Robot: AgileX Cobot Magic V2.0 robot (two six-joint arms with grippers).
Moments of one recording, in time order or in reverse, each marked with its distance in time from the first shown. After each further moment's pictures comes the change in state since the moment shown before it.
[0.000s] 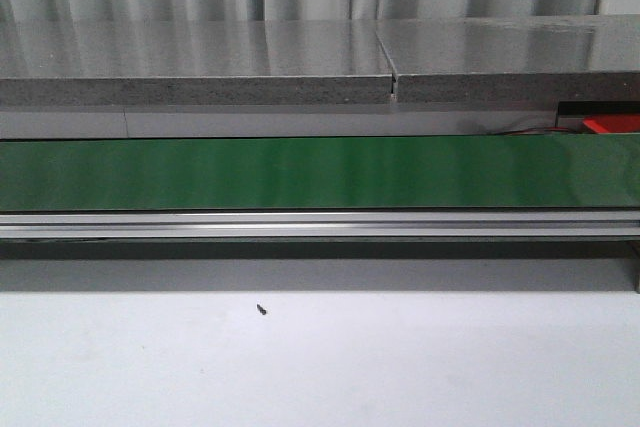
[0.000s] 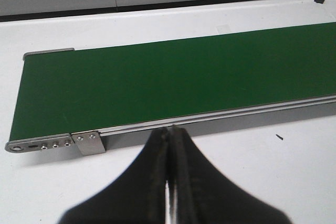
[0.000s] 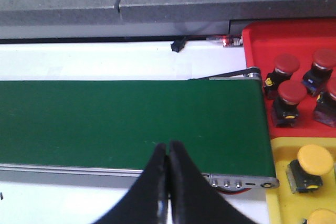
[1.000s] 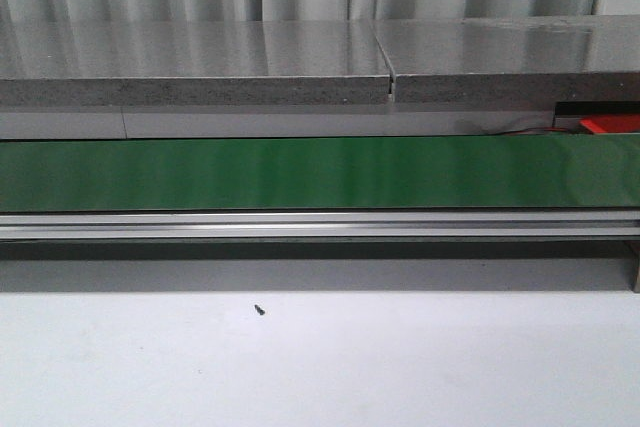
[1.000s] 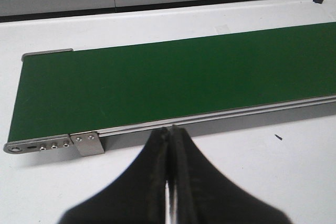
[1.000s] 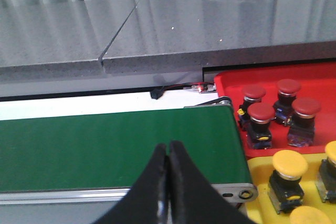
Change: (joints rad) left arm 0.000 0.000 0.000 0.000 0.000 0.000; right arm -0.055 -0.409 0.496 -0.039 -0.411 0.030
